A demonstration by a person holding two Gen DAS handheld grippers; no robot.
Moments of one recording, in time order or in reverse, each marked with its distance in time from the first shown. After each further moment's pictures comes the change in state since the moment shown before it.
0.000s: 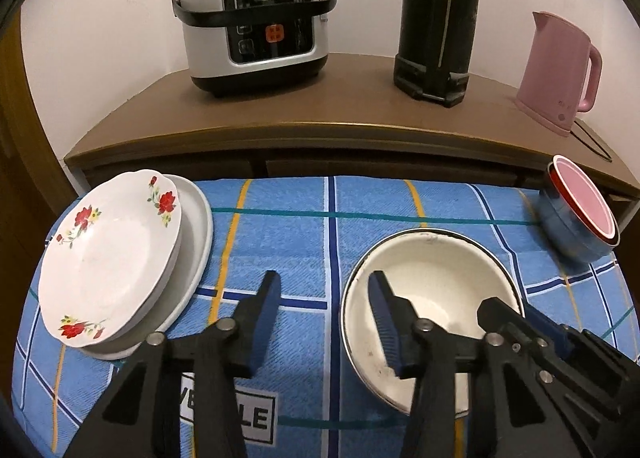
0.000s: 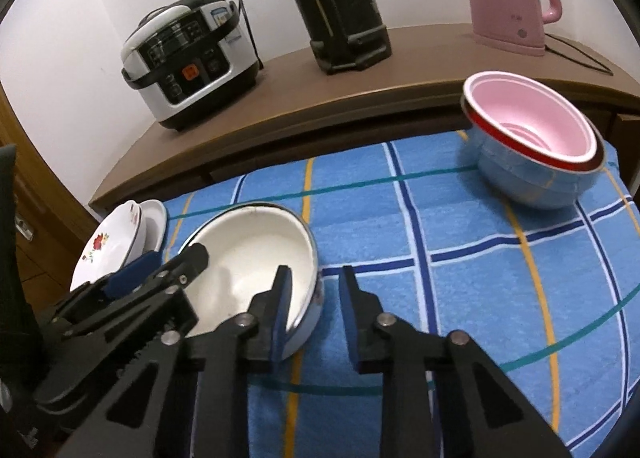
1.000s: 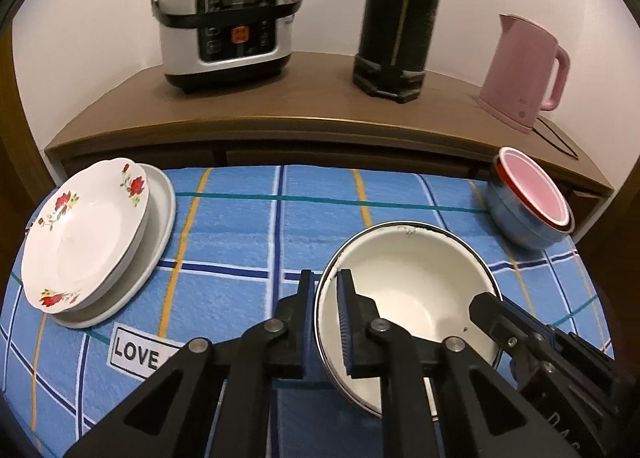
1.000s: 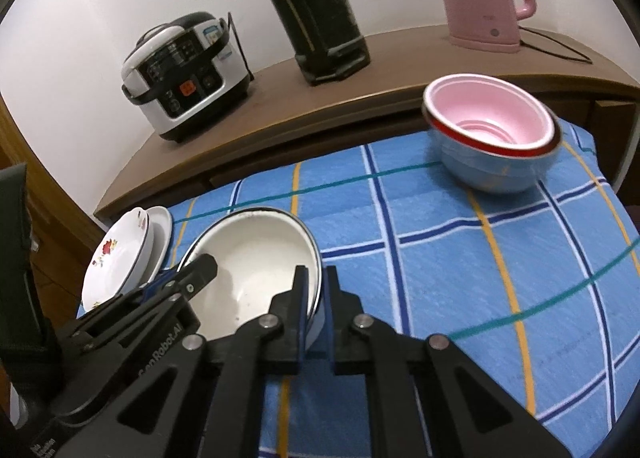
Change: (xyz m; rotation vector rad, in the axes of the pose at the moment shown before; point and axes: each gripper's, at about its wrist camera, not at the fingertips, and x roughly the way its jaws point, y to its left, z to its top) left arm -0.028 -0.024 -0.010 -0.007 0.012 -0.122; right arm -0.038 -0.016 -0.011 0.054 -0.024 -0.016
